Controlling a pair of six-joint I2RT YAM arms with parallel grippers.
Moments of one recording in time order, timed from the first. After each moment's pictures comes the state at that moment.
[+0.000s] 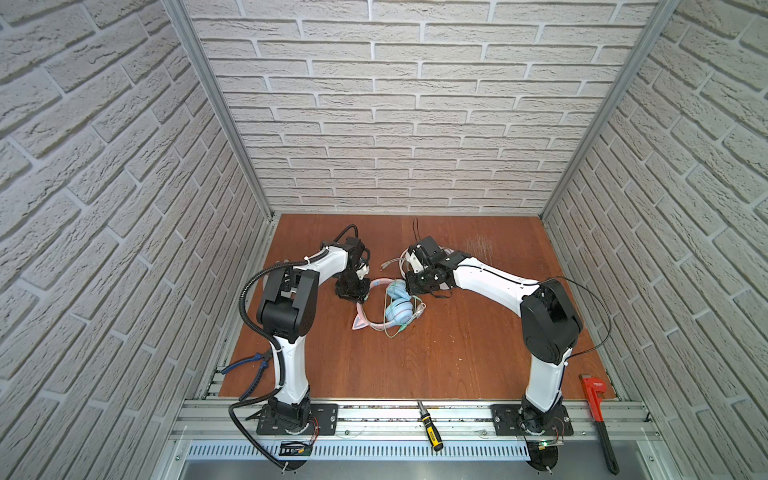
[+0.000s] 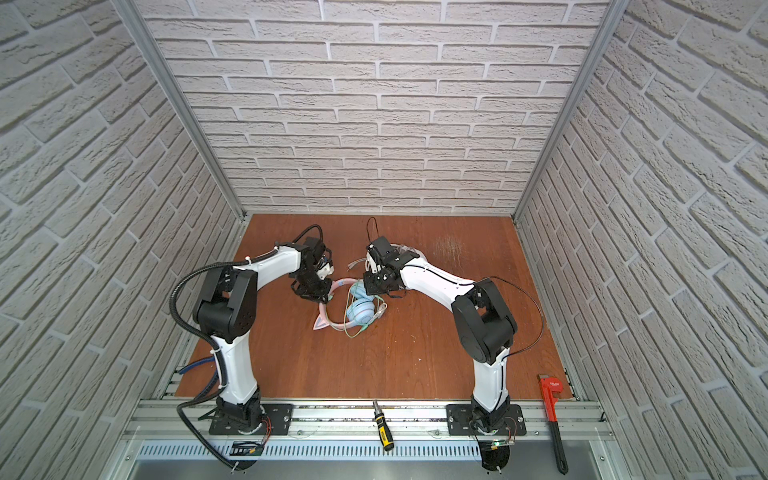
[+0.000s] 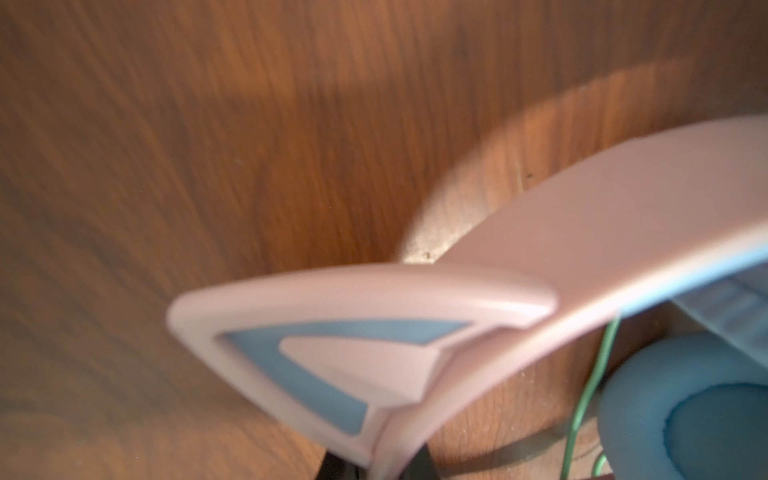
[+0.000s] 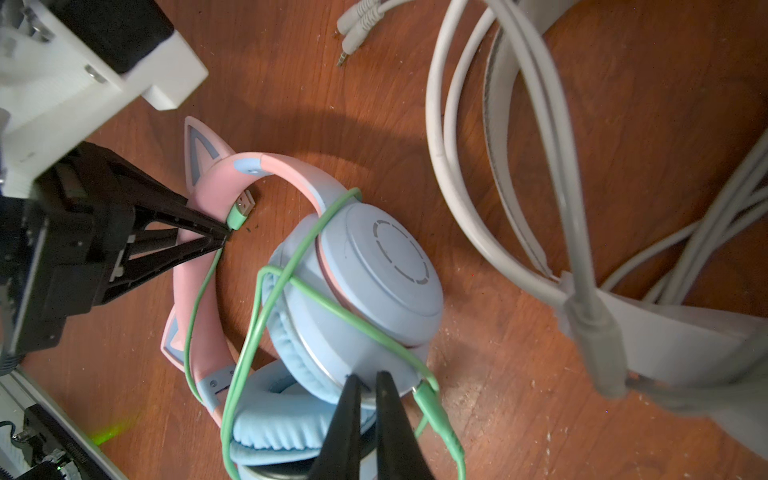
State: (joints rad) left arm -0.32 1.99 1.38 -0.93 0.20 -0.06; right arm 0.59 1.90 1.45 -0.64 -0.15 0.45
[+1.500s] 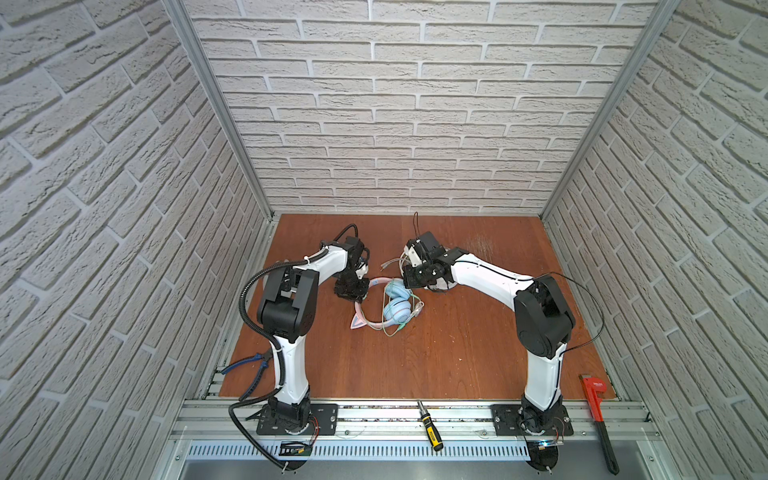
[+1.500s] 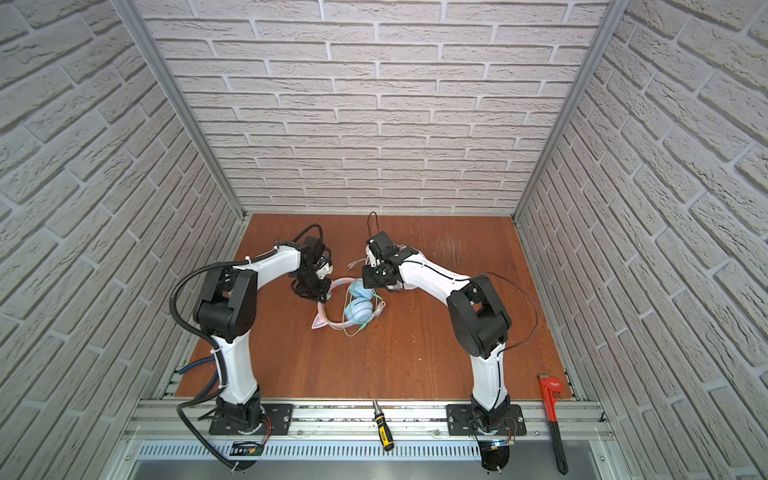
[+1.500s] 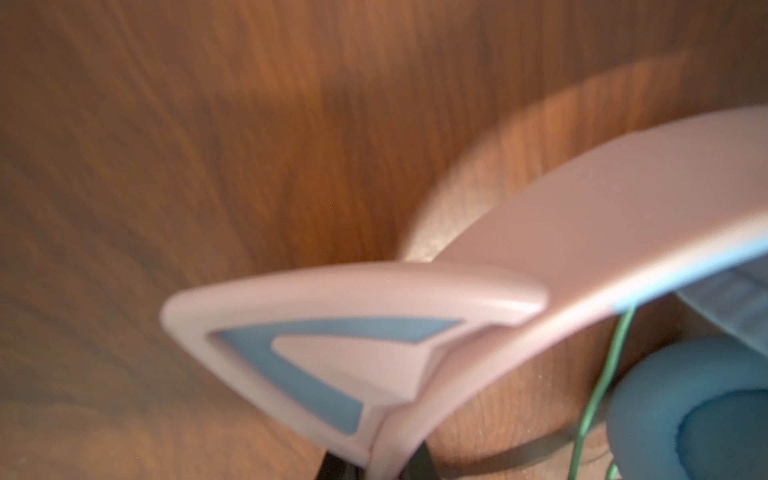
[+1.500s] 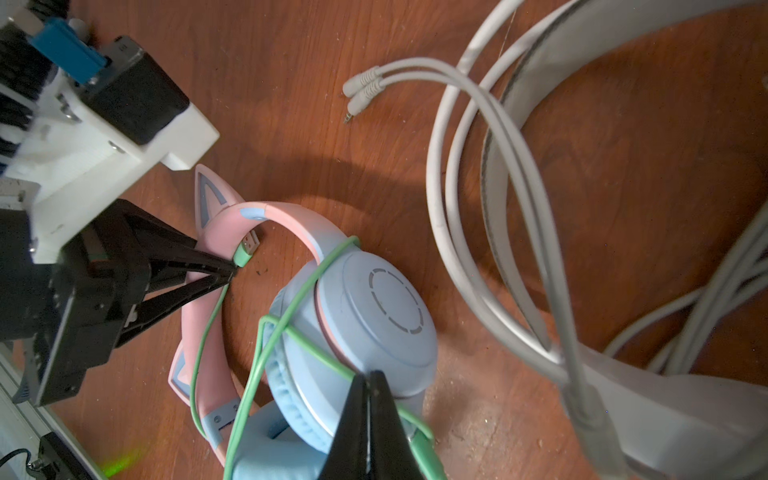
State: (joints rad) left arm -0.32 2.00 1.39 -0.94 0.16 -0.05; right arm 0.58 1.97 1.51 -0.59 -0.18 0.47
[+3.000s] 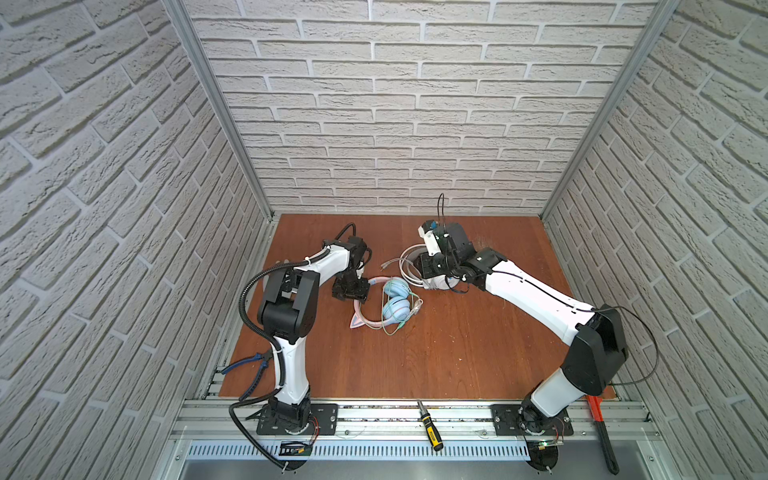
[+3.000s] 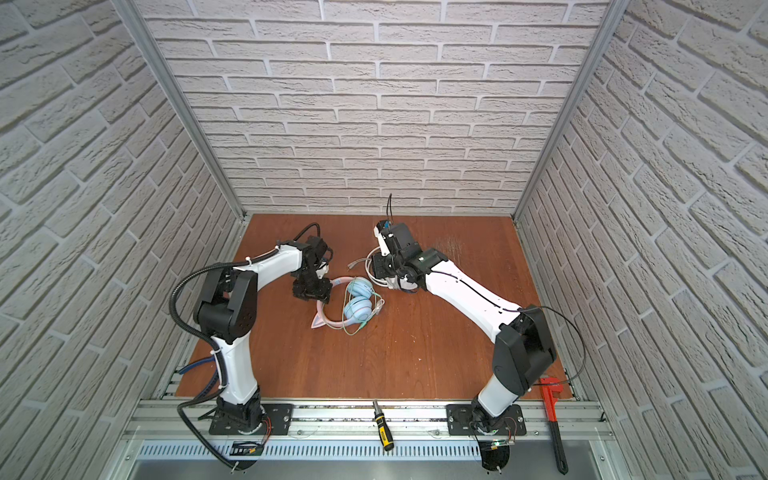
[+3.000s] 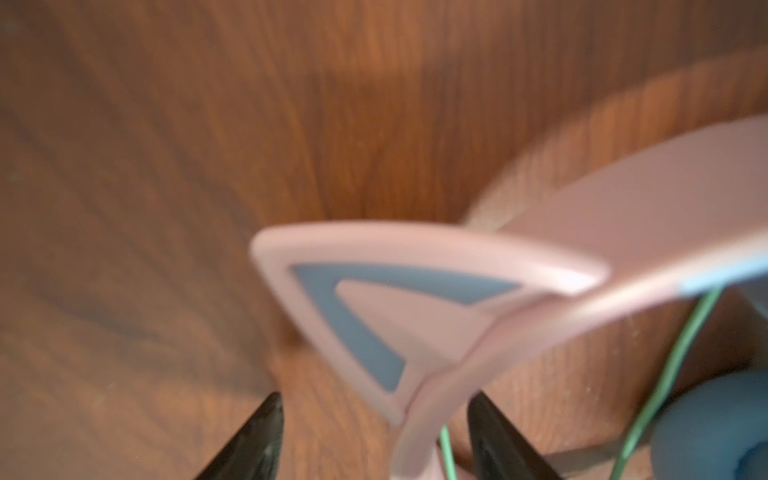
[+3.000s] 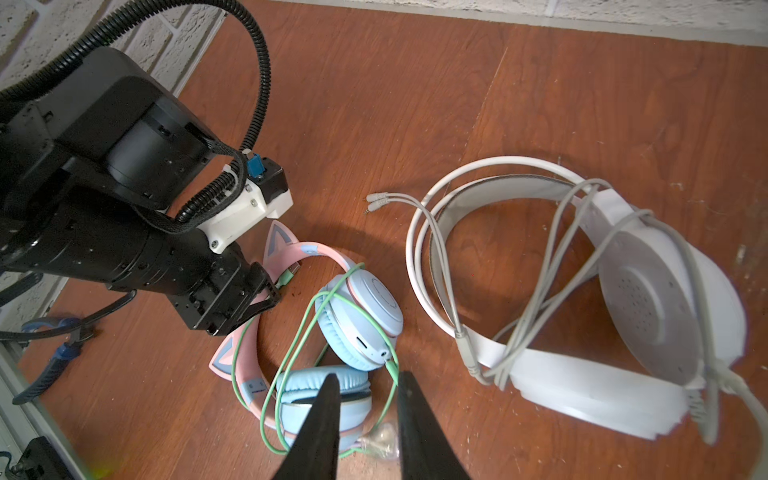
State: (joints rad) left arm -0.34 1.96 1.40 -0.99 0.03 -0.12; right arm 0.58 1.59 1.38 -0.55 -0.02 0.32
